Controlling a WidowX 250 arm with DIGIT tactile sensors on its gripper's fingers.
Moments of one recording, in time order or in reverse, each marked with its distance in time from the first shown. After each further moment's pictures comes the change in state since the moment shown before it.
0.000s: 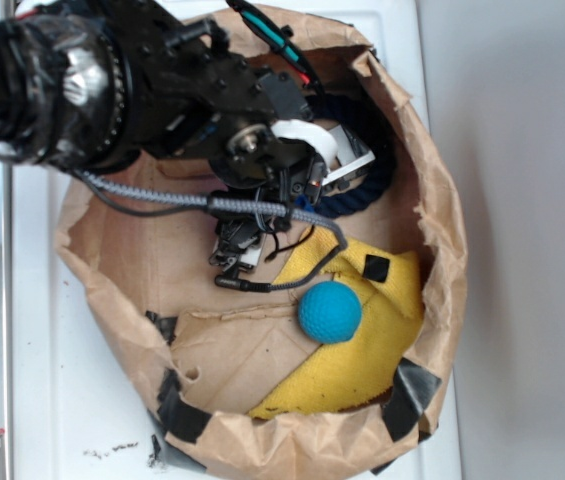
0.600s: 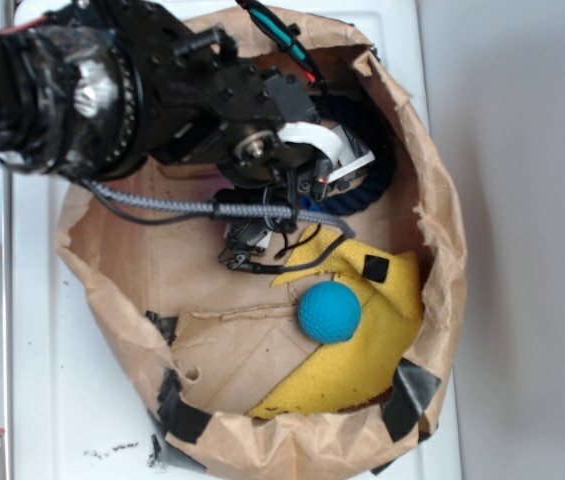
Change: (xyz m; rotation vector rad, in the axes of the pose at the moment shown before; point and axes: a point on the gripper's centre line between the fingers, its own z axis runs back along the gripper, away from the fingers) arm 0.003 -0.003 -0.003 -0.006 0.003 0.025
